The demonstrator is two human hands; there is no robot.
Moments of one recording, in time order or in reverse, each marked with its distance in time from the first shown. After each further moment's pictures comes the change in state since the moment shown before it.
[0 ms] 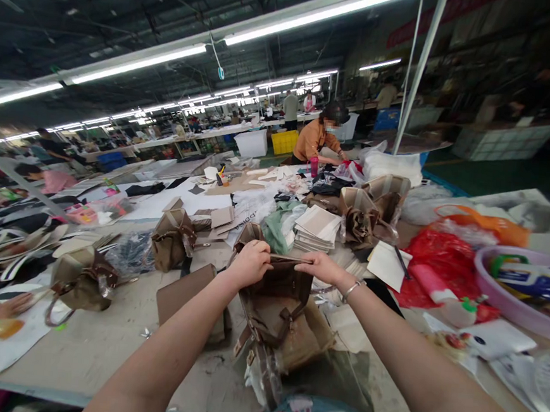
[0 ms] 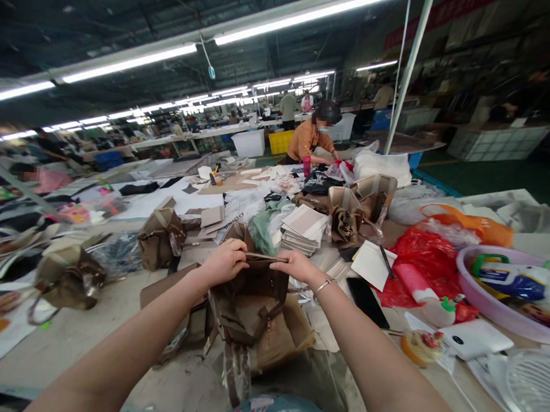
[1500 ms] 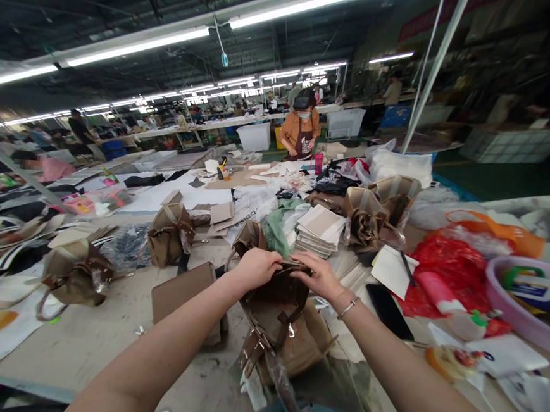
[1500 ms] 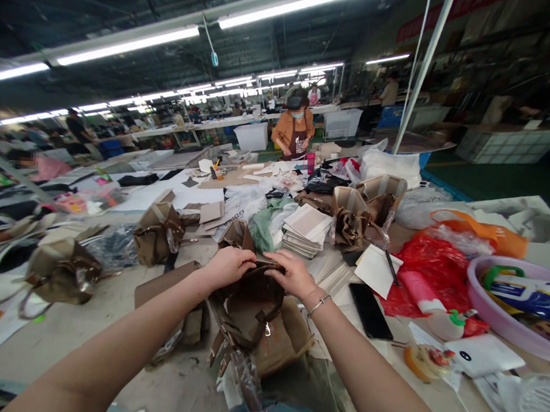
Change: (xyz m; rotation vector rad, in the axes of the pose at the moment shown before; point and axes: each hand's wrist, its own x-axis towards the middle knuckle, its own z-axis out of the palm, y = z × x) left_hand 0.020 0.013 -0.005 0.007 -0.164 -0.138; right_hand 0.004 0.007 0.021 -0.240 0.328 -0.376
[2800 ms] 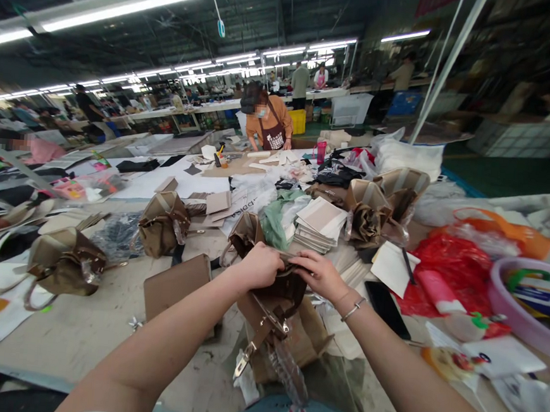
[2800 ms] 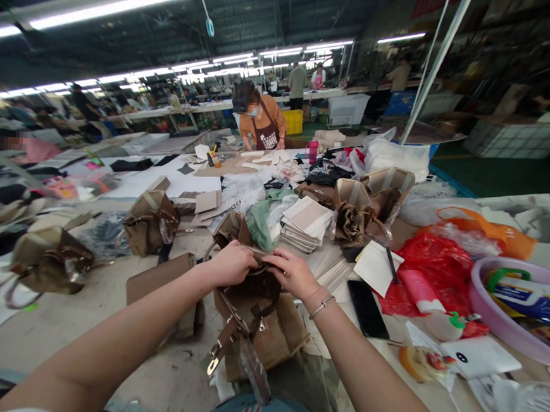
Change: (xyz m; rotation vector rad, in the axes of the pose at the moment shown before) left_hand 0.021 0.002 0.012 0.056 -0.119 0.191; right_hand -0.001 0.010 -0.007 -0.086 -0.092 -0.040
